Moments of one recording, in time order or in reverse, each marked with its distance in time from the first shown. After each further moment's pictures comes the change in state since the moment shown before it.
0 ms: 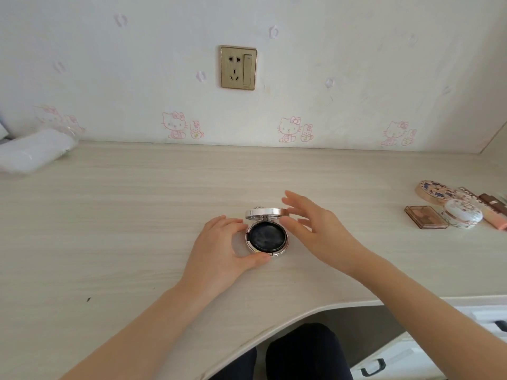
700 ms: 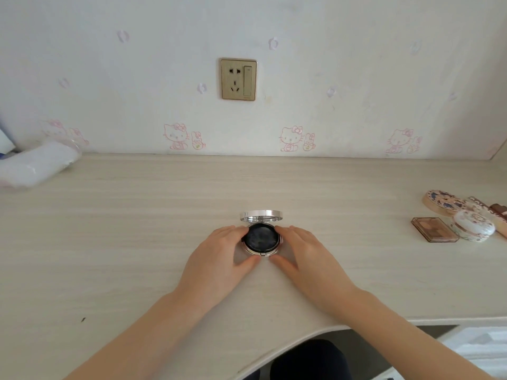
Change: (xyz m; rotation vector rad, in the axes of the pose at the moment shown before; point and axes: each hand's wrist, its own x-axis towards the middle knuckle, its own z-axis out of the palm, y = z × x) left_hand 0.014 -0.007 0.001 0.091 0.062 0.128; right_hand -0.003 0.021 0.033 -0.371 0.088 -0.201
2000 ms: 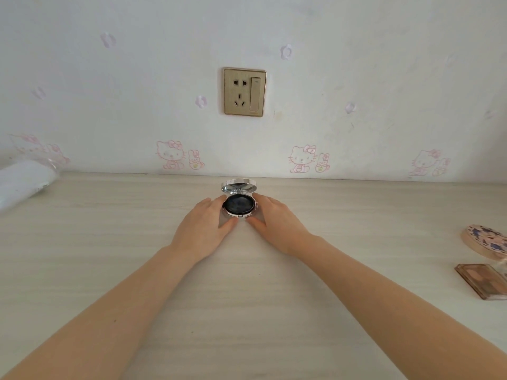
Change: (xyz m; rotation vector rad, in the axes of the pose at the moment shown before) left_hand 0.152 -0.095 0.008 0.130 -0.035 -0.090; right_hand 0.186 0.035 0.041 0.030 -0.097 0.058
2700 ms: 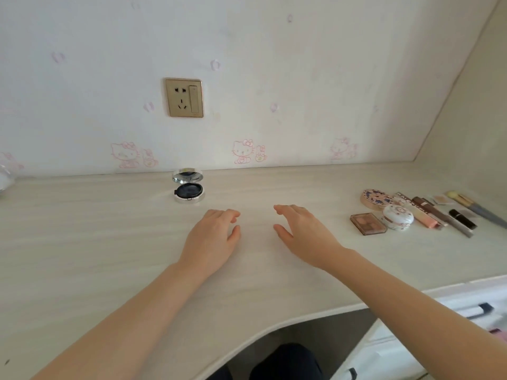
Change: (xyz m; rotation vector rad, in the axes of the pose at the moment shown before) left_hand -0.095 0.132 0.018 -0.111 0.055 0.197; right_hand -0.184 0.035 -0.092 -0.189 0.115 0.153
